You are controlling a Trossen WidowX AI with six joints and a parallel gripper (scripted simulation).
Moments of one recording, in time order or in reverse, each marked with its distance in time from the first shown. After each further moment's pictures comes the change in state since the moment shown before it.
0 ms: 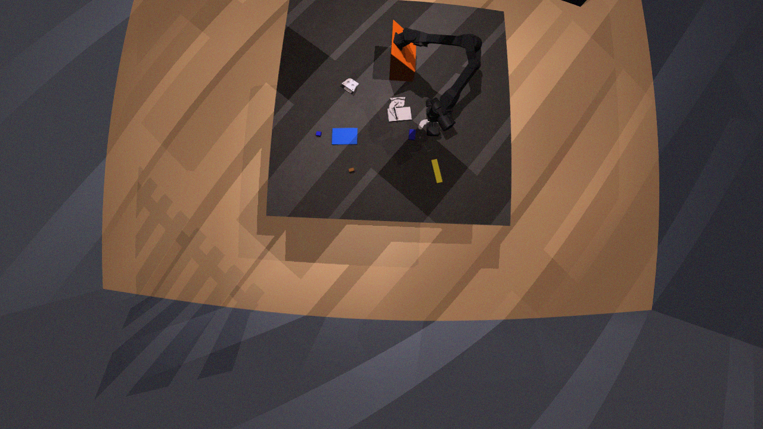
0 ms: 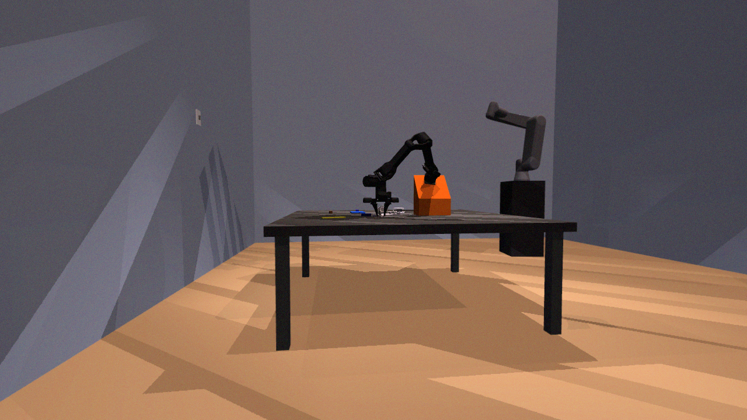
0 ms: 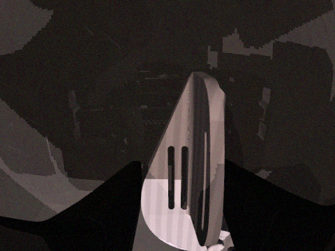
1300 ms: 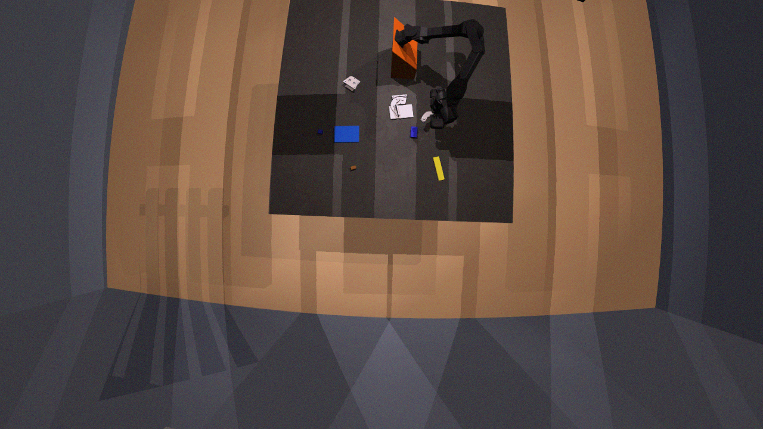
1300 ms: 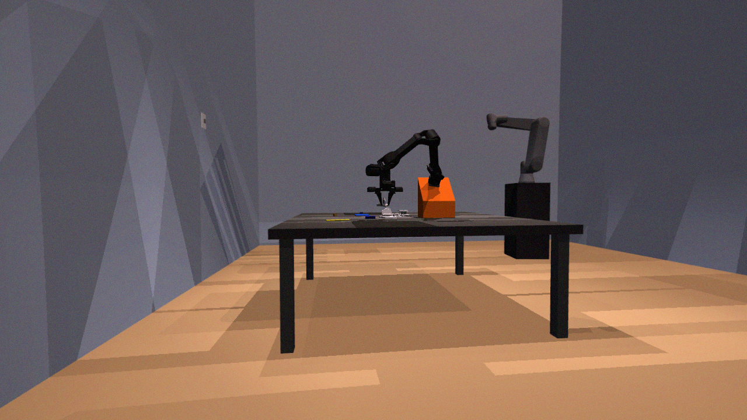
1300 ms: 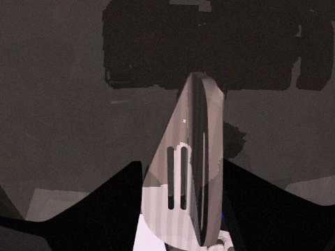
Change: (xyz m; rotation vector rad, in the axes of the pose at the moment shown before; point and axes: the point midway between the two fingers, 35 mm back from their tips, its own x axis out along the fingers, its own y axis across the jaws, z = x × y) arm -0.070 0.000 -0.003 0.014 0.014 0.001
